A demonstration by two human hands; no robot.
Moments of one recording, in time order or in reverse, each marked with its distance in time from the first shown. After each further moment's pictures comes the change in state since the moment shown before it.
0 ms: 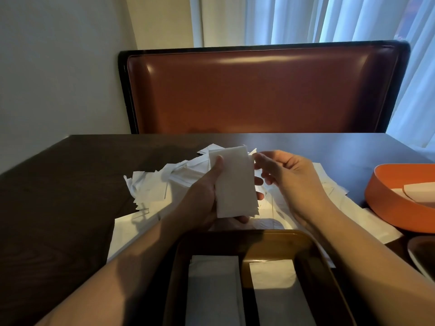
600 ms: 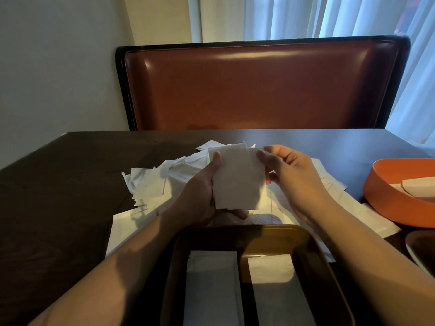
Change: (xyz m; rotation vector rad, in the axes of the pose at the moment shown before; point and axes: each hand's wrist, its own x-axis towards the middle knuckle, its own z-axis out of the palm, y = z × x) left_hand -0.004 0.003 0.007 -0.049 0.073 0.034; right_hand 0.001 0.001 -0.005 0.030 -0.031 -0.001
